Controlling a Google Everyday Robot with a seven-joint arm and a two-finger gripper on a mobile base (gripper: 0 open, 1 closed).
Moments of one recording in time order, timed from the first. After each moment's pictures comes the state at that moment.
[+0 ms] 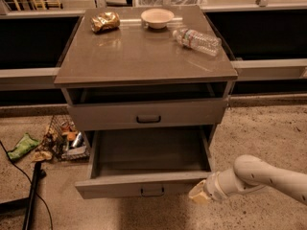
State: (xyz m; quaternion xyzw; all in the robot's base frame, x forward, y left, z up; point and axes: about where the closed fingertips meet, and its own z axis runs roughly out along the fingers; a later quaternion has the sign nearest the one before) arm 0.442 -0.160 0.418 -0.47 0.82 0.28 0.19
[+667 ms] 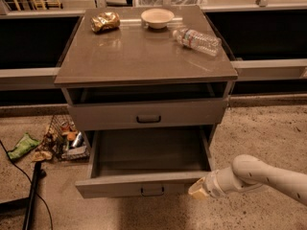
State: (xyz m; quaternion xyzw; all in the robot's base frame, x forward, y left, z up) arm 0.465 -0.162 0.400 -0.46 0.82 0.27 0.20
